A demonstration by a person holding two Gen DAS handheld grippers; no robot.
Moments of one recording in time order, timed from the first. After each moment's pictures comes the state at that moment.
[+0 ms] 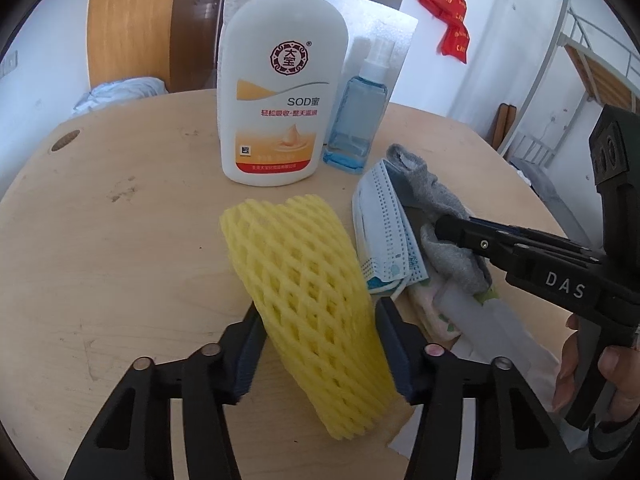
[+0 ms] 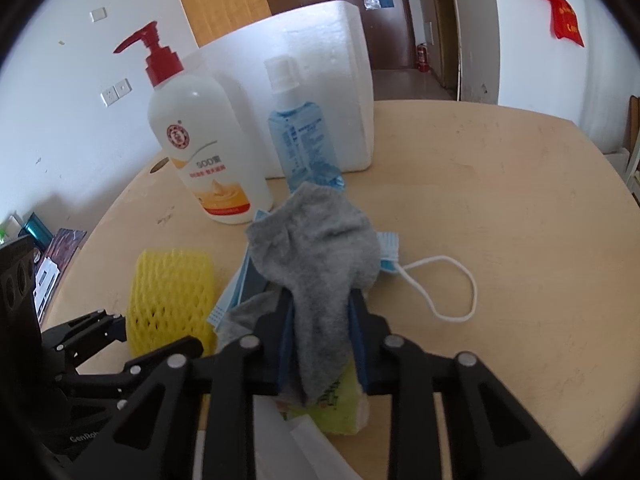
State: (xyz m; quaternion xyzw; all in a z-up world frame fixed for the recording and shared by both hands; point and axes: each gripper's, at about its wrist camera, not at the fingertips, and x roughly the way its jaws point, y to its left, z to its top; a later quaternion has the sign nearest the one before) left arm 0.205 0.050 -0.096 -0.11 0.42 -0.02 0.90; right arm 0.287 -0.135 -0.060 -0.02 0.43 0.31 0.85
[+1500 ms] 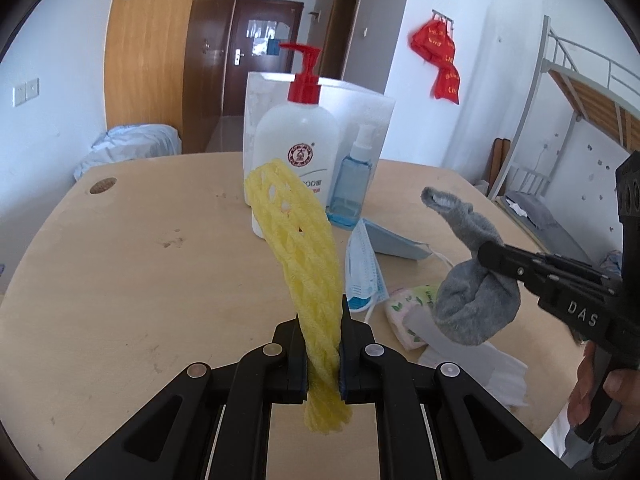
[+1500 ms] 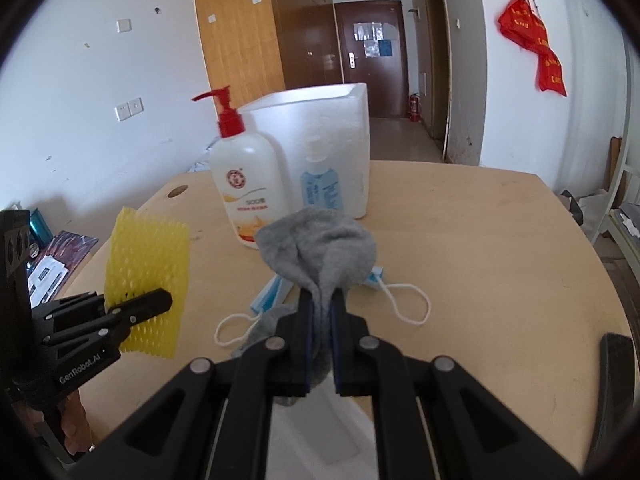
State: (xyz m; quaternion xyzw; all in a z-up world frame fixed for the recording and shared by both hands) left arm 0.148 0.052 -0.043 -0.09 0.33 0.00 0.94; right arm 0.223 -0.153 -0.006 -0.04 0.34 0.30 0.89
